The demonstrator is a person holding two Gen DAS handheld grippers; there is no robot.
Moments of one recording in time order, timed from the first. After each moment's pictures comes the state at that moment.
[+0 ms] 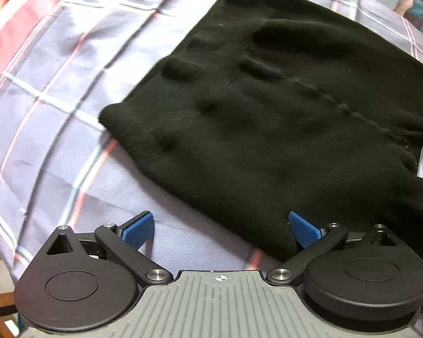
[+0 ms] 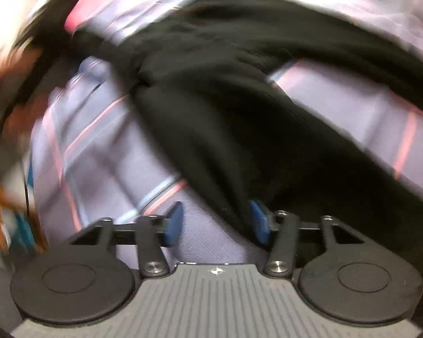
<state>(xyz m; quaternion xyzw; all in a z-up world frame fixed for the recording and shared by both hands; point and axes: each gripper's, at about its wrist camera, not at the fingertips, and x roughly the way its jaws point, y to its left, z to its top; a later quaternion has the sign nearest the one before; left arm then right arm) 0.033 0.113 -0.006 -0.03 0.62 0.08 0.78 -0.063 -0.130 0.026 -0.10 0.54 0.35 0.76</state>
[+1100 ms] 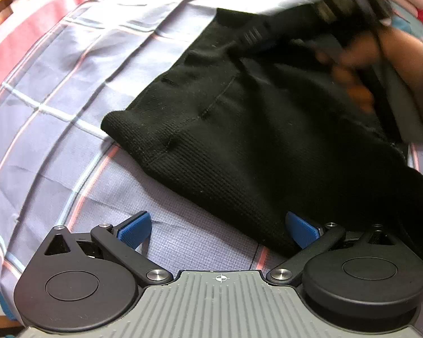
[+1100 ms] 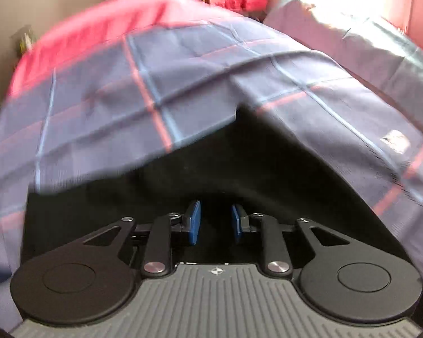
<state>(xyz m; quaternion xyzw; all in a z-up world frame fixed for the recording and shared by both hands) -0.007 0.109 0.007 -0.03 0.56 0.06 0.83 0.199 0.054 -0.017 -0.07 0.43 0.39 0.81</state>
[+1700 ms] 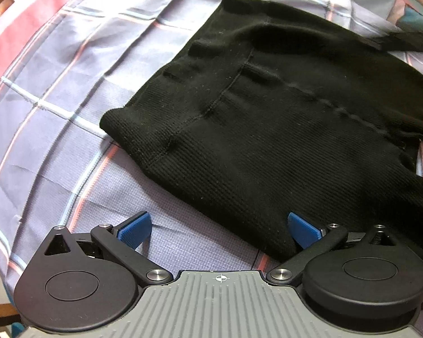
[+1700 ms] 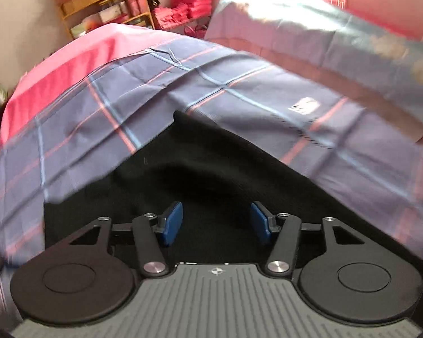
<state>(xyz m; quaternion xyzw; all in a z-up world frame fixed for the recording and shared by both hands) 0.017 0.113 0.004 -0.03 0.59 0.07 0.80 0.134 -0.057 0.036 -0.06 0.42 0.29 0.86</state>
